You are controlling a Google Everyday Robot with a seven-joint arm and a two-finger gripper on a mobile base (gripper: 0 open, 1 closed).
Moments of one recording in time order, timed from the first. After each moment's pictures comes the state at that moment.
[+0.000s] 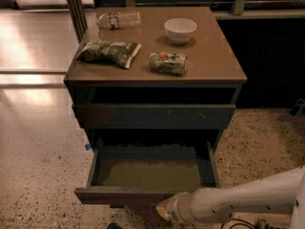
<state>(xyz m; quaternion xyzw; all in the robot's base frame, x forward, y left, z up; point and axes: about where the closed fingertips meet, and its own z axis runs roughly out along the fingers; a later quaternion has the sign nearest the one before) 0.402 -0.034 0.406 -0.32 0.89 0.22 0.22</state>
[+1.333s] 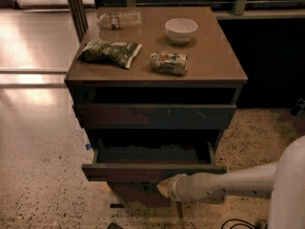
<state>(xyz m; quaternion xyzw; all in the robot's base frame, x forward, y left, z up) 0.493 -0.041 0.388 -0.33 0.88 0.19 0.28</state>
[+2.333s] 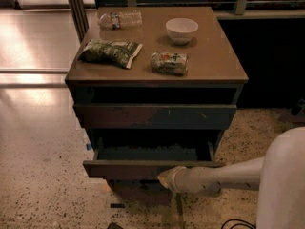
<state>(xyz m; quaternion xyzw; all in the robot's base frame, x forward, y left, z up) 0.530 -0.047 0.386 -0.32 0.88 0.16 0.31</state>
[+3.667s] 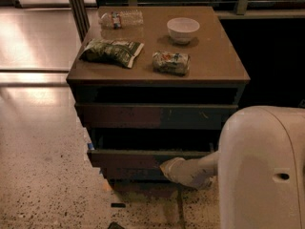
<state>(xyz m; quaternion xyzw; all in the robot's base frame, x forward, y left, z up) 0.581 -0.062 0.383 -0.31 0.89 0.08 0.33</state>
